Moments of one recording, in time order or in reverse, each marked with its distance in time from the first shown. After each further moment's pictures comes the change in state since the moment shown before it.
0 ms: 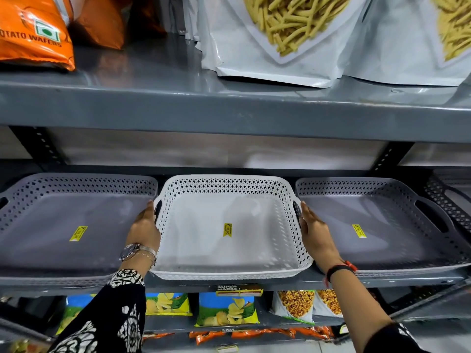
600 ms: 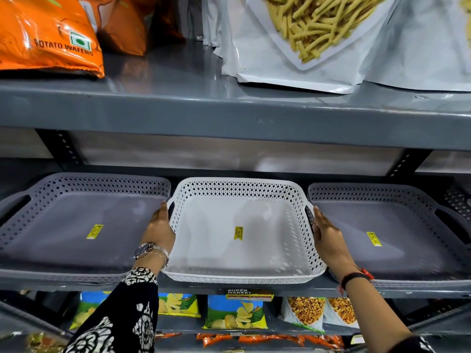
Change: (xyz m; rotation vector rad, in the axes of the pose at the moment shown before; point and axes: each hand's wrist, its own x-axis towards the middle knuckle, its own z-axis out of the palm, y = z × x) left_hand 0.004 -0.001 0.003 0.005 -0.047 0.009; right_hand 0.003 0.001 0.001 -0.026 0.006 -0.032
